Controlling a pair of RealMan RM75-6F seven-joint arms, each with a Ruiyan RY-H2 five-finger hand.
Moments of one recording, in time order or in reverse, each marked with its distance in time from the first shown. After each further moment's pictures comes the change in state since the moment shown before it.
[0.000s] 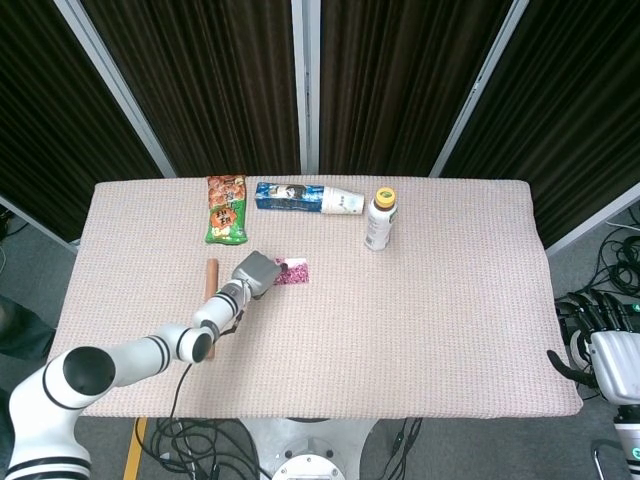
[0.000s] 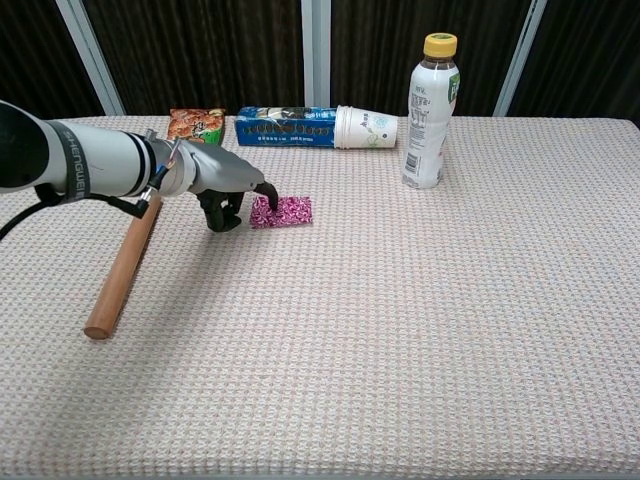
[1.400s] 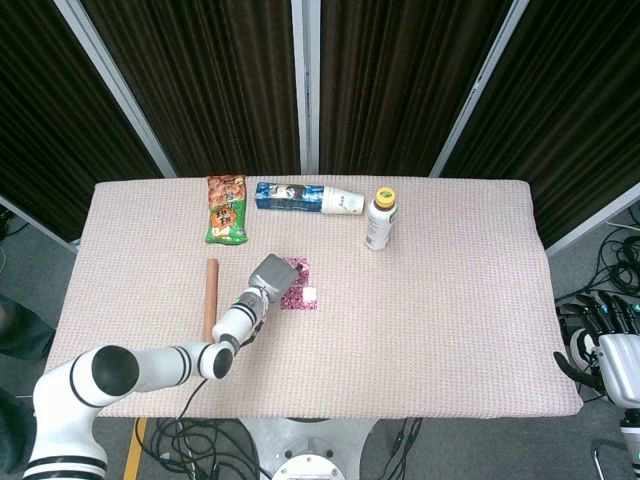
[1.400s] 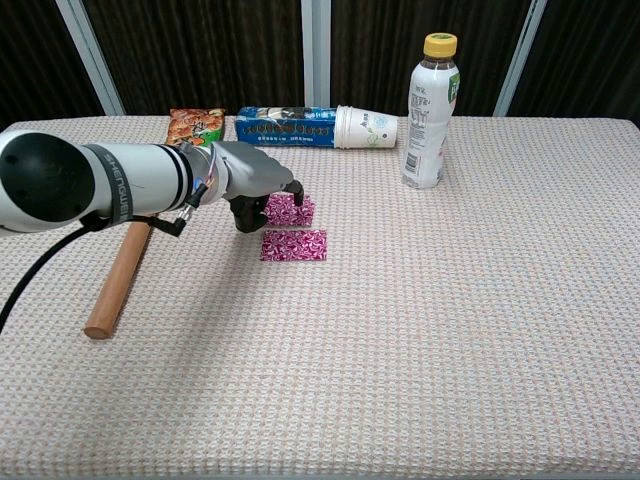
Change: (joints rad) left arm -0.084 -0.076 0.042 -0.058 -0.185 0.203 0.150; right arm -0.014 0.003 0.002 0.009 0.012 0.012 0.010
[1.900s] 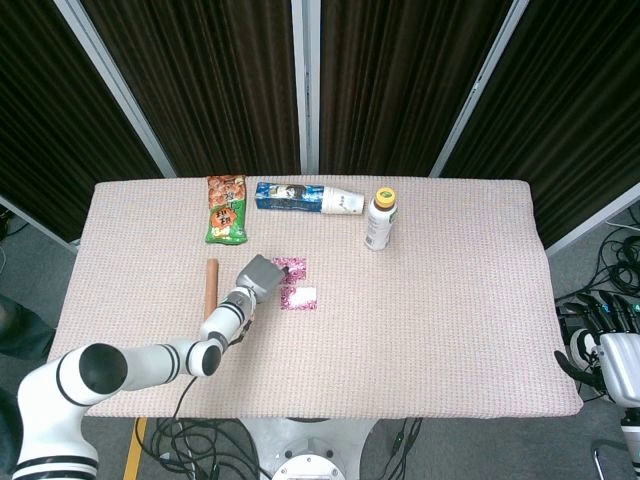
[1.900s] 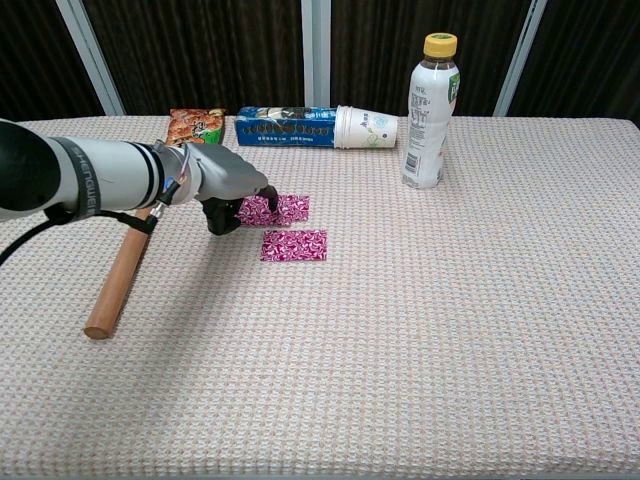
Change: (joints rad) left arm 0.027 0.073 0.040 -0.058 -0.018 -0.013 0.044; right arm 0.002 -0.004 0.003 0.007 -0.004 0.001 0.010
